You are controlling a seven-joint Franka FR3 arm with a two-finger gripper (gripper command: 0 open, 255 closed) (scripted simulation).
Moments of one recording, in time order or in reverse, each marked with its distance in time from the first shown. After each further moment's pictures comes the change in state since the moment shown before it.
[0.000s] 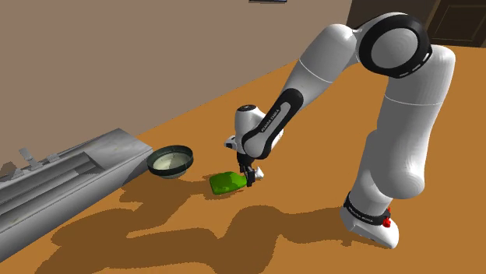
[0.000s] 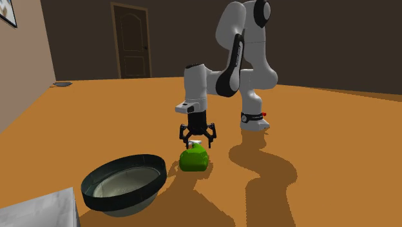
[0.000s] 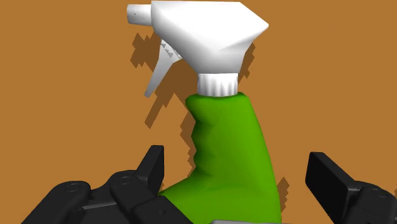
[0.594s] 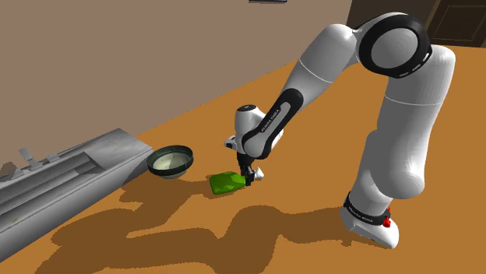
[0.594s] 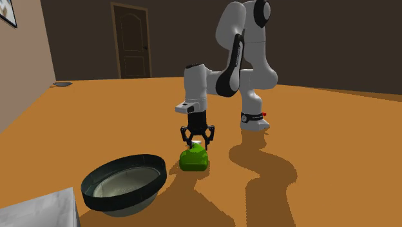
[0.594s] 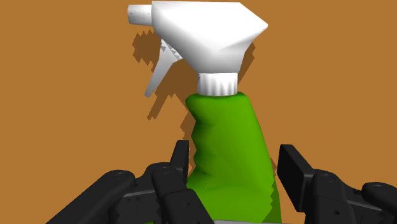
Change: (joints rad) arm 0.000 0.000 0.000 0.000 0.000 0.000 0.000
